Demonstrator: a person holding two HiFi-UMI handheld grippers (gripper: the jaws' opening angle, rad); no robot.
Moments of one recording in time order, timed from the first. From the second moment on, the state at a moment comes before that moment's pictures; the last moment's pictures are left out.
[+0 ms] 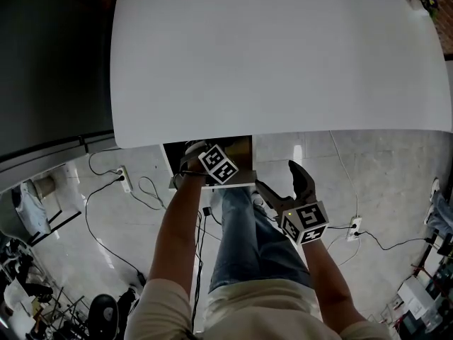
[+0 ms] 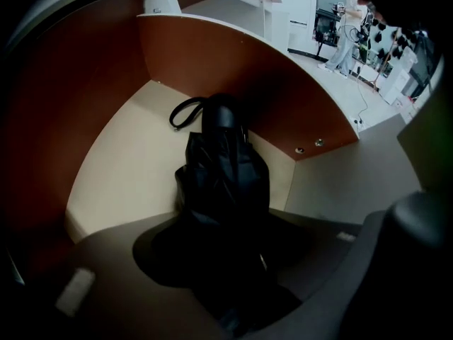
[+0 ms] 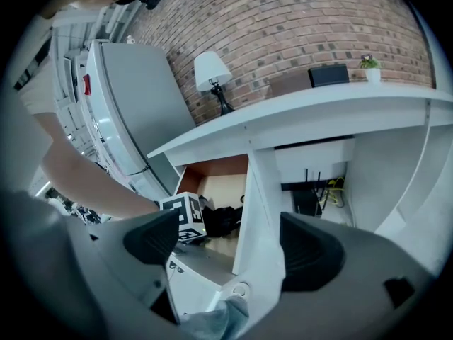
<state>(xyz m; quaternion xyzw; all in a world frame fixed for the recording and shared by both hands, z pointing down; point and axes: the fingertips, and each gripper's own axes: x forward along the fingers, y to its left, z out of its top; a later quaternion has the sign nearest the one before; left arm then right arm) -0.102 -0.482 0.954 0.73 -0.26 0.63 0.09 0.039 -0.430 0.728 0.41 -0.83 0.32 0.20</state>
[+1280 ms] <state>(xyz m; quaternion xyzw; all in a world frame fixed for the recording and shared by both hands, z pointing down) -0.060 -0.320 0.618 0.76 -0.55 0.35 0.09 0.079 -0.318 0.543 0.35 -0.91 0.16 0.19</state>
